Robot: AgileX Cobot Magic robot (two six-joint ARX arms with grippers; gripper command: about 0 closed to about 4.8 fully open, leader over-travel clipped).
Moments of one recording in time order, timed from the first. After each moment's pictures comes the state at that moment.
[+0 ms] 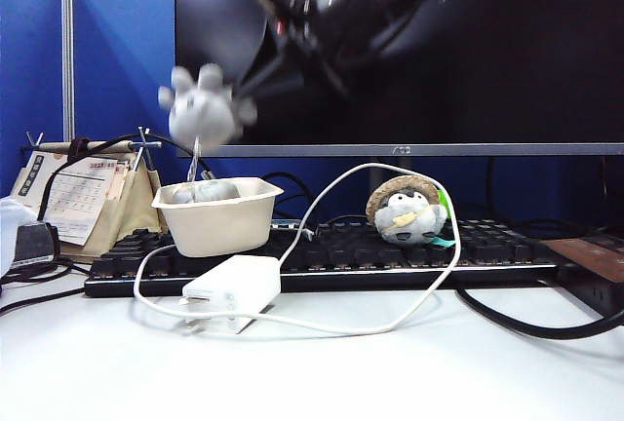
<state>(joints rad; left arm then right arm) -0.12 0.79 0.87 -0.85 0.73 -0.20 0.58 1.82 1.44 -0.17 -0.55 0.05</state>
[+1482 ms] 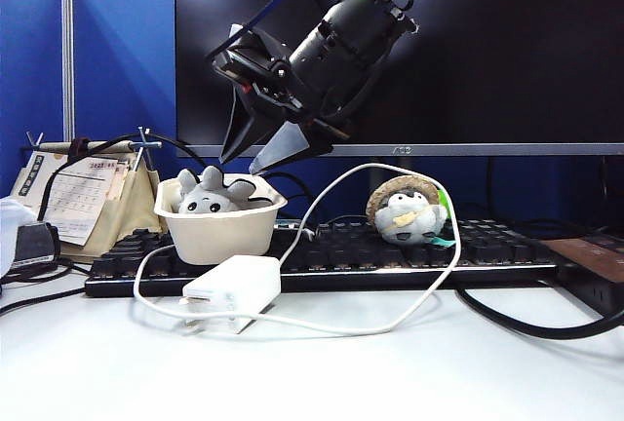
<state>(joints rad) -0.12 0.79 0.87 -0.84 0.73 0.06 0.65 1.89 1.44 -0.24 -0.33 0.05</state>
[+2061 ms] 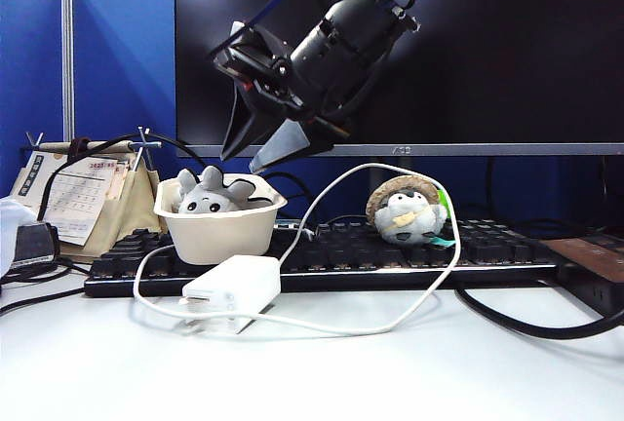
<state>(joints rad) -0.12 0.79 0.87 -0.72 0.72 0.12 0.65 1.88 1.44 -0.25 -0.33 0.05</state>
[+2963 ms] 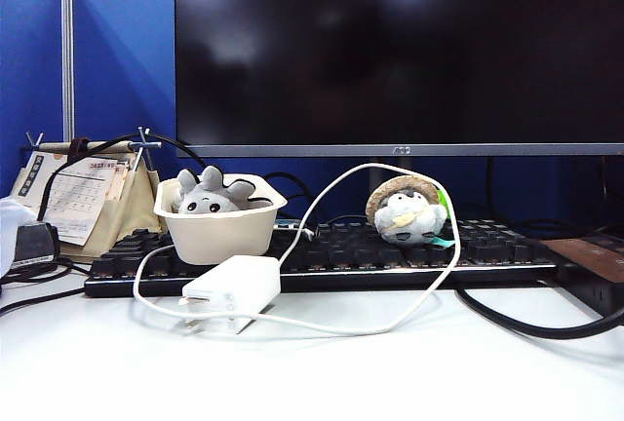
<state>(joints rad) -0.12 0.79 0.87 -0.71 0.72 0.12 0.65 1.41 1.44 -0.54 -0.33 0.05</state>
